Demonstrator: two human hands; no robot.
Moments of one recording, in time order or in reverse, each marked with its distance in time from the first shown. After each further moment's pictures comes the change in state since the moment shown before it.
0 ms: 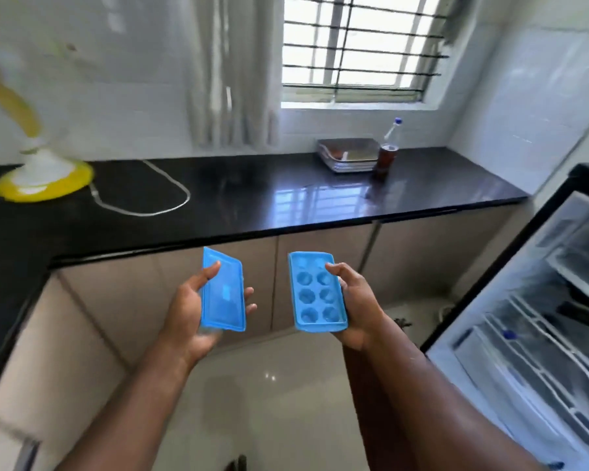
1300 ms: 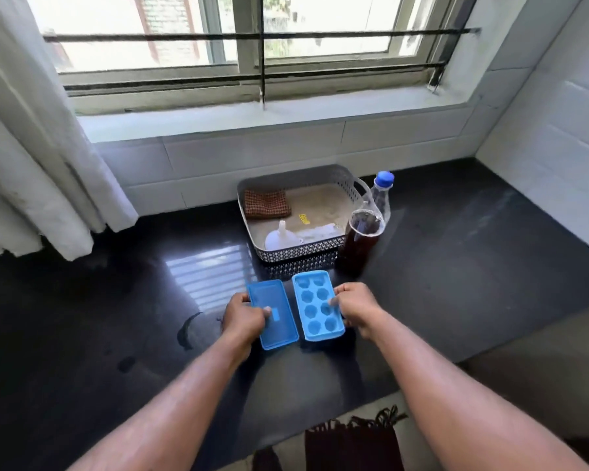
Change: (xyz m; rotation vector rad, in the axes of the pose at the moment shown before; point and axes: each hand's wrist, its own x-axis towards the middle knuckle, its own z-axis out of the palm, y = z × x) left_hand 0.693 -0.080 0.425 0.802 0.338 -0.037; right_hand 0.574 -0.425 -0.345 -0.668 0.538 0.109
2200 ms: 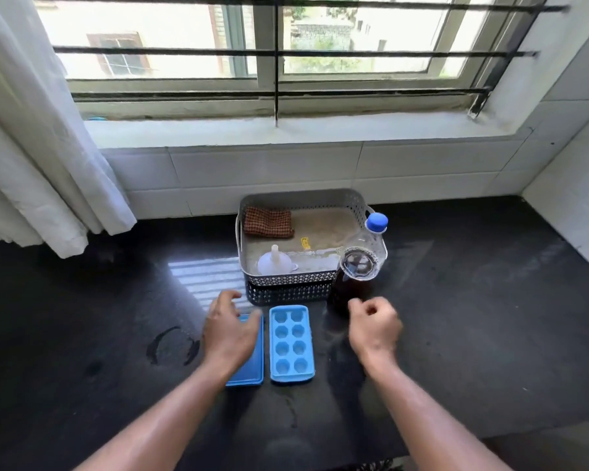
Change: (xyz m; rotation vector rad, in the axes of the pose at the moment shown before) left_hand -0.021 0.044 0.034 0.361 0.331 0.316; right_hand 0.035 -0.022 -0.061 -0.032 0.404 -0.272
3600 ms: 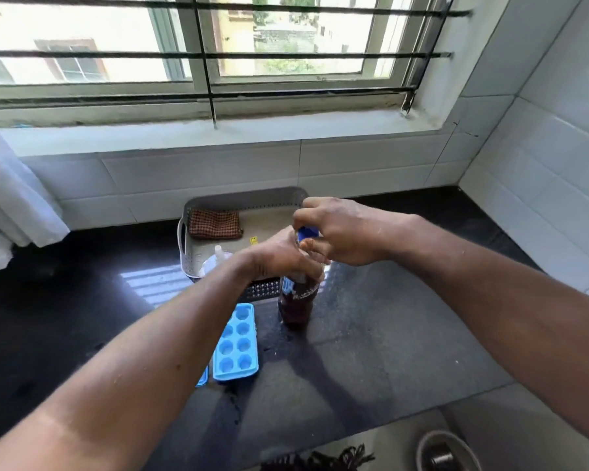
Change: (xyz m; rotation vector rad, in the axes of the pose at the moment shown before) left_hand 0.022 0.196 0.064 -0.336 -1.075 0.385; right_hand 0.074 -0.144 -0.126 -0.885 -0.705 -1.169
